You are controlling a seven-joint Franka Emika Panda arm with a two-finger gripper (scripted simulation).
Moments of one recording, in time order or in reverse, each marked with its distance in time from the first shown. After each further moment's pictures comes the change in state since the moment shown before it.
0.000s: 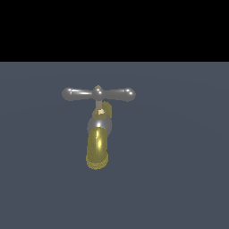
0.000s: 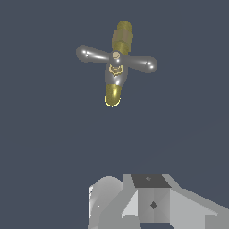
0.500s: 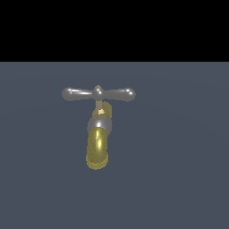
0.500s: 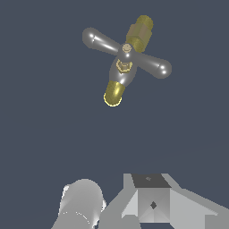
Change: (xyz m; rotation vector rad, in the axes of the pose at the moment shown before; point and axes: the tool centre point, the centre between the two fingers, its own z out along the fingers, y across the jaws) arm 0.012 0.022 0.045 -0.005 -0.002 -0.241
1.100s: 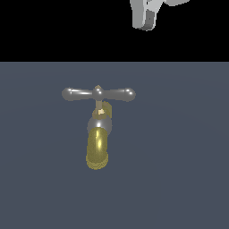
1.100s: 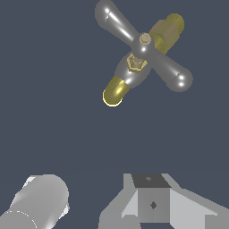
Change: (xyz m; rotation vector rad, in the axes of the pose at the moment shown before) arm 0.017 0.028 0.058 -0.007 -0.003 -0.310
